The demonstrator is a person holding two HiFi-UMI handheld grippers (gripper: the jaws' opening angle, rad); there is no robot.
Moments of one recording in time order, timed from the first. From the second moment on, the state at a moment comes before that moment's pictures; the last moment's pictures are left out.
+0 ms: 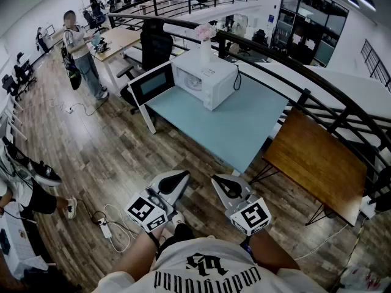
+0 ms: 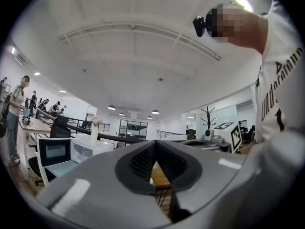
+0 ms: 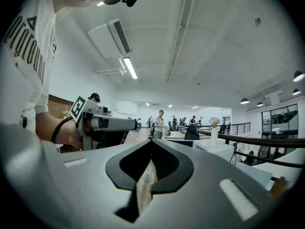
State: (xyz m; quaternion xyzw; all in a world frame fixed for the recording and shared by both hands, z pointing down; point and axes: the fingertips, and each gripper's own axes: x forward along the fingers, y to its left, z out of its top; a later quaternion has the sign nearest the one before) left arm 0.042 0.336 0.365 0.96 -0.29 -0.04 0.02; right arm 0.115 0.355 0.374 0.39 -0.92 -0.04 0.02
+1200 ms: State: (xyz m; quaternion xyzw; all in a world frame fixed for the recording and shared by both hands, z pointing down) left arm -0.099 0.182 0.359 0.95 -0.30 -0.05 0.02; right arm -0.022 0.196 0.365 0.38 -0.92 -0.04 0.02
